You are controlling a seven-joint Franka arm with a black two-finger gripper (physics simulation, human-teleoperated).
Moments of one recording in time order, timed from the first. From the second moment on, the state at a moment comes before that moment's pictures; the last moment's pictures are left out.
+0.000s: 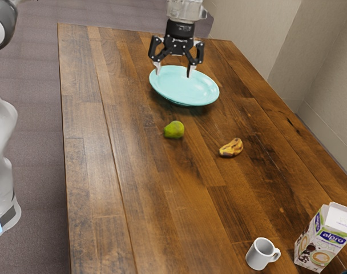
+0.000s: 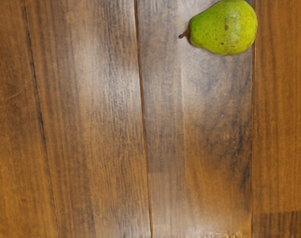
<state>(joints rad) -0.26 -0.18 0.35 -1.61 -0.16 1.42 -1.42</state>
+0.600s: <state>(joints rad) -0.31 0.09 0.29 -1.56 -0.03 1.65 -0.72</state>
